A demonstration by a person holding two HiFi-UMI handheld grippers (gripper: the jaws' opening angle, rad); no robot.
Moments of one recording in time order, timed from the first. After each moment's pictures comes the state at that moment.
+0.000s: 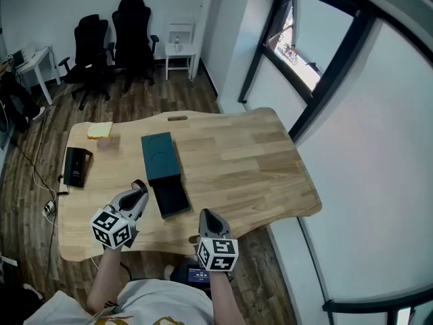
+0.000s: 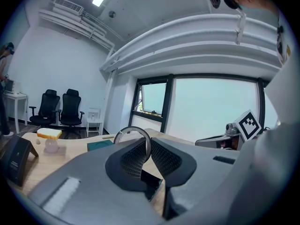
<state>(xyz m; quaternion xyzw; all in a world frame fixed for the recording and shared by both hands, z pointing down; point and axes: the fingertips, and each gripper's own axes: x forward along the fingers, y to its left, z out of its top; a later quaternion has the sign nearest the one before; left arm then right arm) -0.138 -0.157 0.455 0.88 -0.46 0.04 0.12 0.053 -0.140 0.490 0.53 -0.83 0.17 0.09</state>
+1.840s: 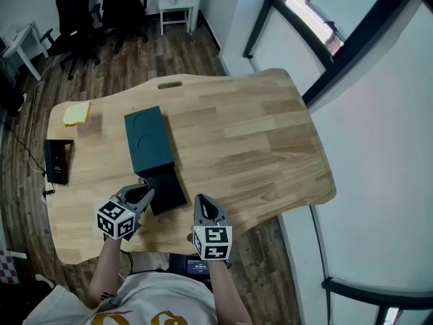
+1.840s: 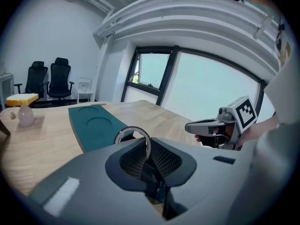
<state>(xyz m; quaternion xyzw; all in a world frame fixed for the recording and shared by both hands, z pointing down) -0.101 -0.231 0.591 0.88 -0.38 0.16 0.23 0.047 -0.223 0.588 0.51 -0.82 0.20 0.16</state>
